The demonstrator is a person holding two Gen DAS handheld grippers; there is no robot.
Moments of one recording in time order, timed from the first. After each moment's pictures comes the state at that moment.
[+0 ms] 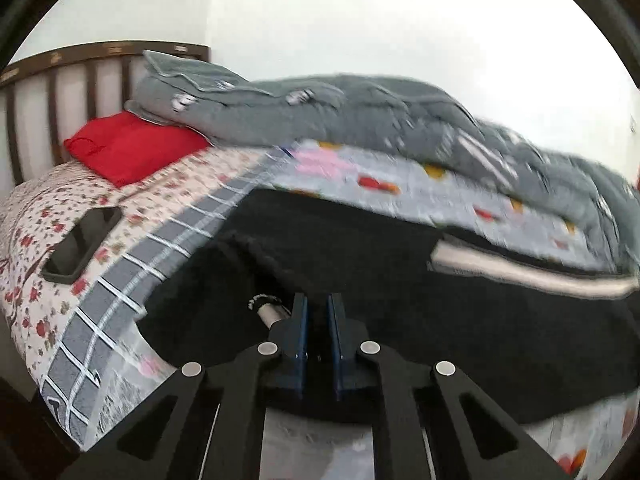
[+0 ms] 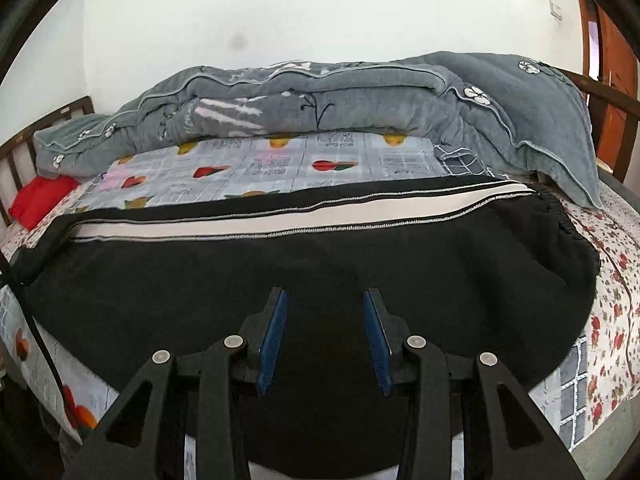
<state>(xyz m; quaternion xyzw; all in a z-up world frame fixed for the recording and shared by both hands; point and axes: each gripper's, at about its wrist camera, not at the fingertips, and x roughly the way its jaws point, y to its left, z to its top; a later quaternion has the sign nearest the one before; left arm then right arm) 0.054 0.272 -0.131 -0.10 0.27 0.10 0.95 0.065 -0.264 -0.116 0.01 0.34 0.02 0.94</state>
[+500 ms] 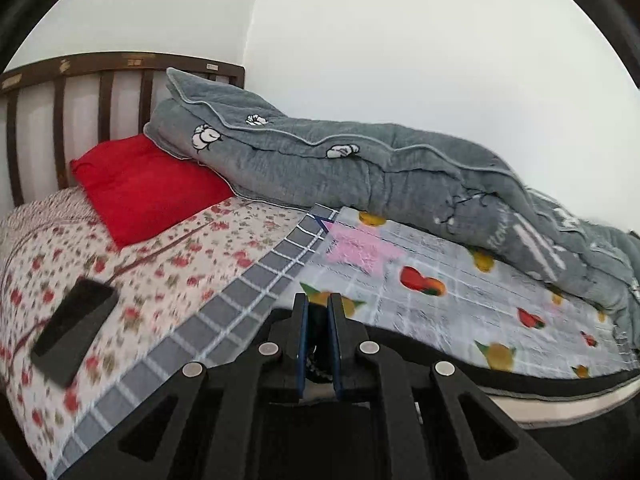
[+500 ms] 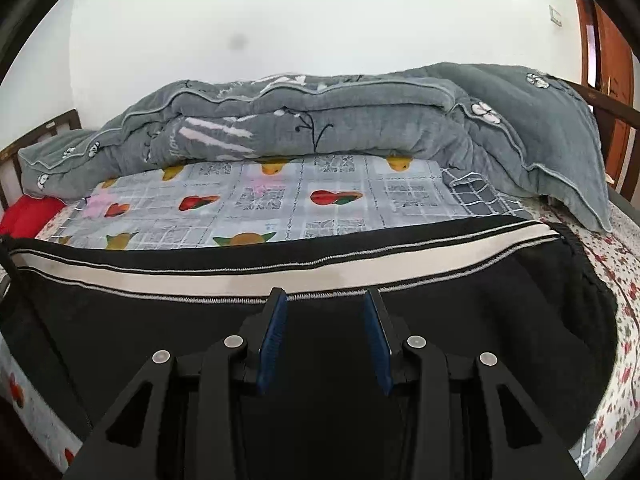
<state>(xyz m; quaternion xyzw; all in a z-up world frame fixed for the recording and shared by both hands) 0.167 0.339 -0.080 -0.13 0.23 0.16 0.95 0.131 -0.244 -0.106 0.01 0.33 0.01 0.94</state>
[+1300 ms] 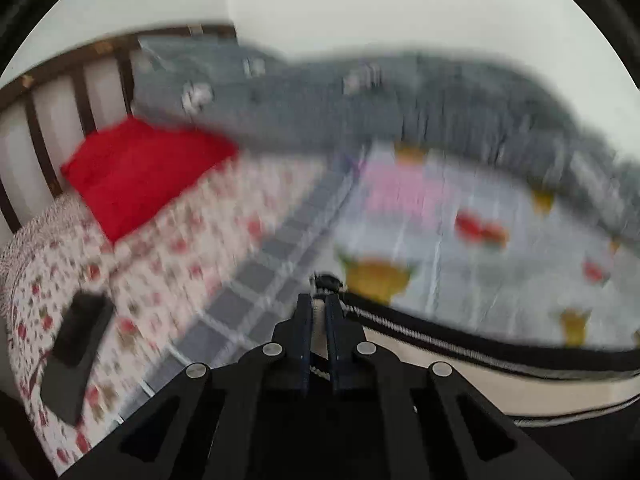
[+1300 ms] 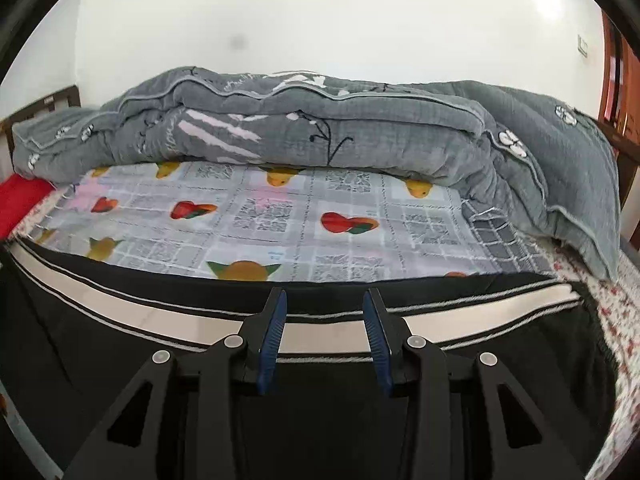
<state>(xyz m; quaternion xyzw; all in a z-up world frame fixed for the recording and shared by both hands) 0.219 0.359 -0.107 -0.08 0.32 0.19 0.93 0.190 -0.217 -0.095 -0.04 0.33 0.00 0.94</state>
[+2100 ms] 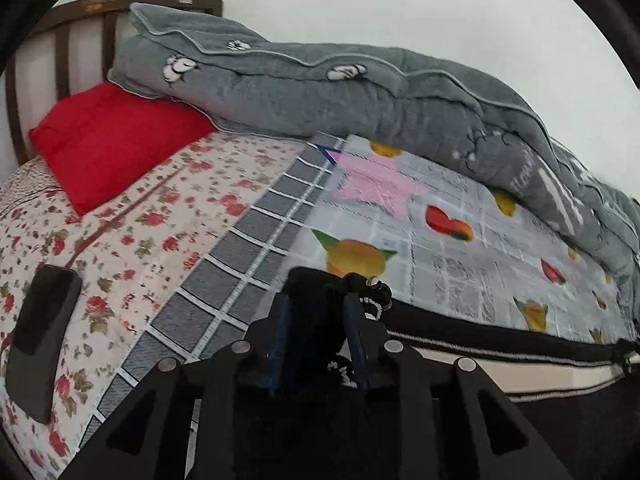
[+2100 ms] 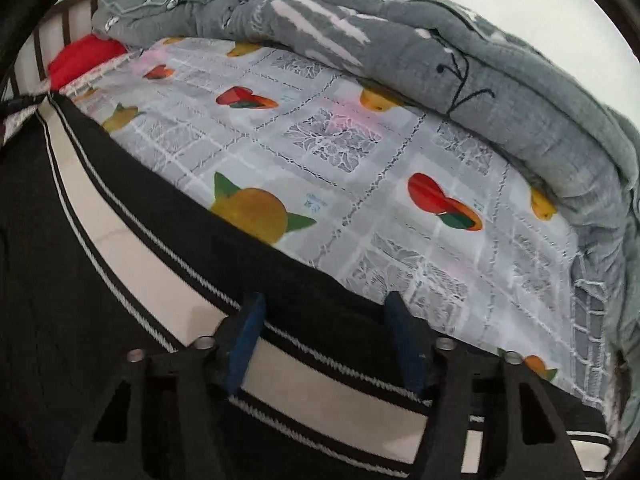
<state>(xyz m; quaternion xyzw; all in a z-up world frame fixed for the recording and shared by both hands) 0.210 0.376 -0.122 -0.13 0.35 0.11 0.92 0.291 -0.210 -0.164 -0.19 0.43 0.20 0.86</state>
